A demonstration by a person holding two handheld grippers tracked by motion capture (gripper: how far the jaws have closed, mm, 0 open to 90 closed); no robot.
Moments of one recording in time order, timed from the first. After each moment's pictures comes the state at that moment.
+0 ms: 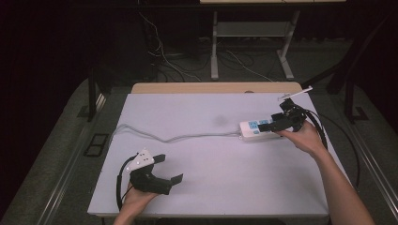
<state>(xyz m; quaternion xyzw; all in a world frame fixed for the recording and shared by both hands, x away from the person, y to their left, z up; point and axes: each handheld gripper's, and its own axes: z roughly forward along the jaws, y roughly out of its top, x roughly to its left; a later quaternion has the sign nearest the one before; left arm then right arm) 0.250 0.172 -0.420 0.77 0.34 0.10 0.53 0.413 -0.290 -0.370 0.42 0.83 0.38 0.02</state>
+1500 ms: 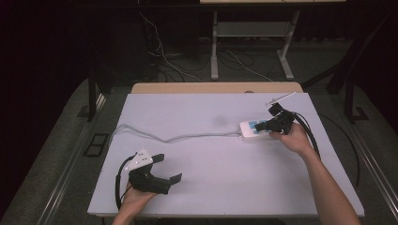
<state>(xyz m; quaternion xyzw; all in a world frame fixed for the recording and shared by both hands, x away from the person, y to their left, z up) 0.251 0.175 -0.419 0.77 0.34 0.10 0.53 0.434 -0.273 -0.407 0.41 0.85 0.34 0.02</state>
